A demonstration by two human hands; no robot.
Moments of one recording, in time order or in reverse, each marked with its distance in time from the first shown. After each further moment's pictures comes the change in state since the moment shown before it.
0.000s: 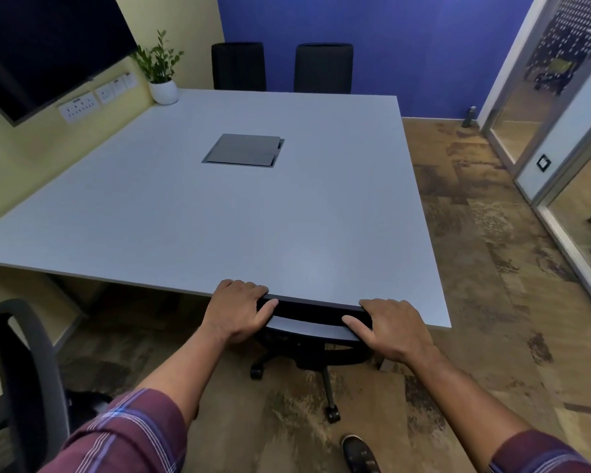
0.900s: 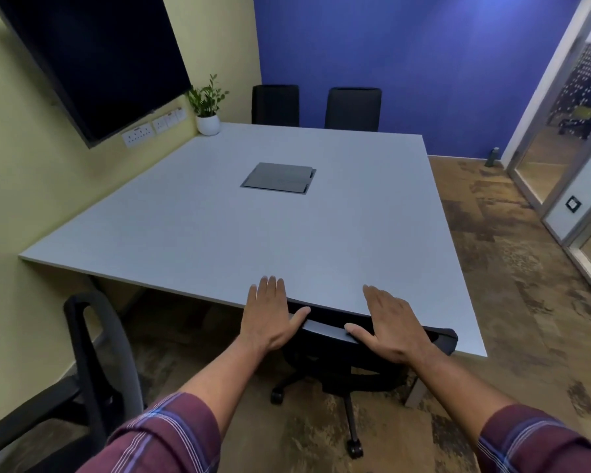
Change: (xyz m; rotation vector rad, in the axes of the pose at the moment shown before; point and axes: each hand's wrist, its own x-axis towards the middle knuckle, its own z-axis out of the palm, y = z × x) left_hand -0.036 -0.007 -0.020 -0.094 -0.024 -0.267; right_hand 0.023 -0.074 -0.012 -0.003 -0.100 -0.066
